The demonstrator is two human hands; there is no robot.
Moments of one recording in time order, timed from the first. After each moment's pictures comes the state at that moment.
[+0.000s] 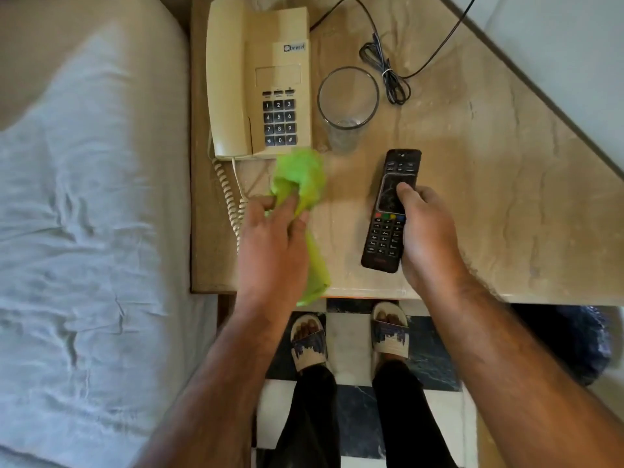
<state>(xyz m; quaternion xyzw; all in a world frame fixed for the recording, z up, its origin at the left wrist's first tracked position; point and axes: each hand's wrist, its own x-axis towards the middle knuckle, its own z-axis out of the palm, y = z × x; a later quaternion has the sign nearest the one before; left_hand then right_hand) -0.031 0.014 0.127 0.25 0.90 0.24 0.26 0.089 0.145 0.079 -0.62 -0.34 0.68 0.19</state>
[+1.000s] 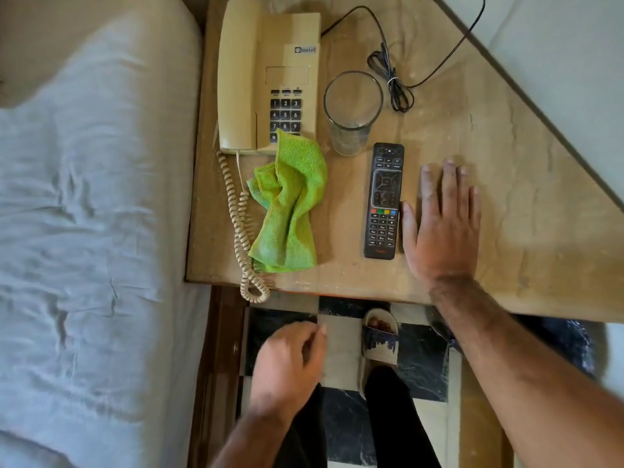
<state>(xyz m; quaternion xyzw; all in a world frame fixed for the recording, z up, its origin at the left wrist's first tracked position) 0.071 -0.104 0.064 0.27 0.86 0.23 0.36 0.149 0.165 0.015 -0.47 -0.88 0.07 0.03</state>
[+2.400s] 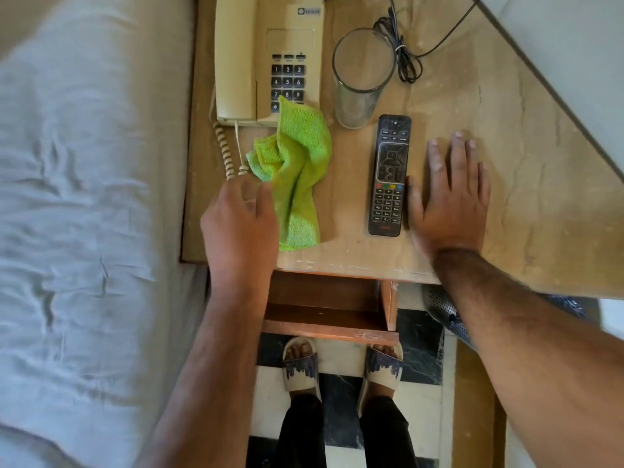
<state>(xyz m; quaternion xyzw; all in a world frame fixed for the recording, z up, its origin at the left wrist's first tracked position) -0.038 -0.016 0.115 0.14 0.94 0.25 0.17 0.145 0.164 0.018 -0.48 -0.87 0.07 0.04</state>
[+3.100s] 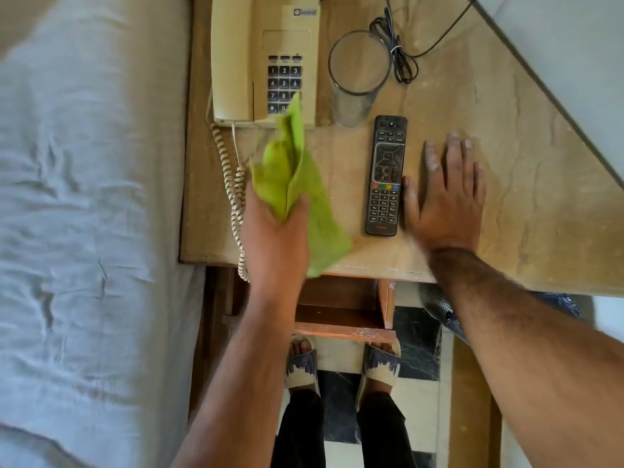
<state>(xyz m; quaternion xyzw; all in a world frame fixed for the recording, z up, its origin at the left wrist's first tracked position) -0.001 0.001 0.112 0.04 0.84 0.48 0.26 0.145 0.163 0.021 -0.48 -0.87 0.07 0.03</state>
